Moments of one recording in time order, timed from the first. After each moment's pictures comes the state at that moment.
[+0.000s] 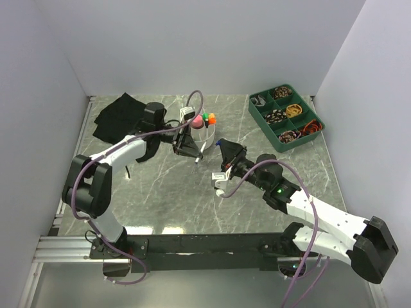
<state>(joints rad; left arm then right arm) -0.39 1.67 1.14 0.08 1.47 -0.94 0.76 0.99 0.56 0.38 -0.13 -1.49</state>
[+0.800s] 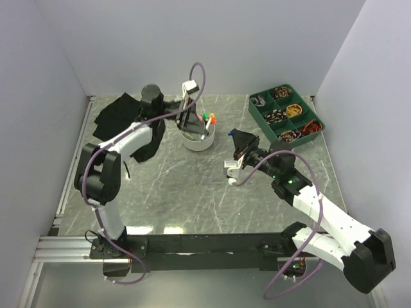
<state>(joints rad) -0.38 1.81 1.33 0.70 1.49 -1.38 0.55 0.97 0.64 0.23 -0.34 -1.53</state>
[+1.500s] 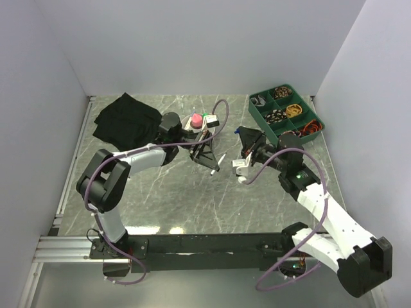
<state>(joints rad) -0.59 1.78 1.08 0.88 1.49 -1.46 0.41 0.93 0.71 0.07 -0.49 -1.66</state>
